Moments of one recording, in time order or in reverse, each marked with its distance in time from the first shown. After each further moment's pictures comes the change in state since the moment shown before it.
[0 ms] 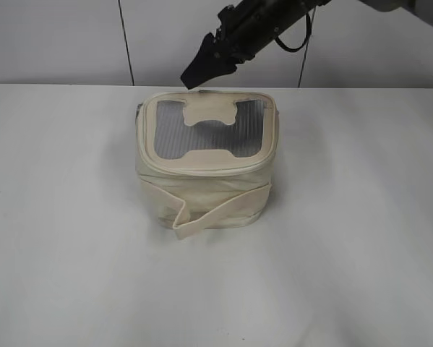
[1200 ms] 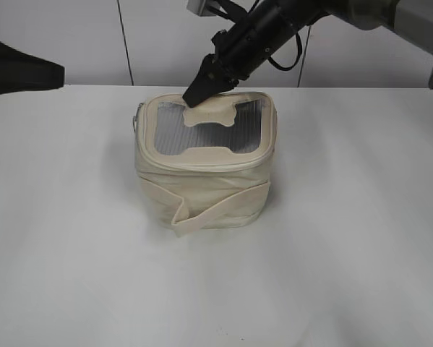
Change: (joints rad) left arm 0.037 1.320 -0.246 -1.285 -0.092 1.325; right arm 0.027 0.066 -0.015 -0.048 0.018 0.045
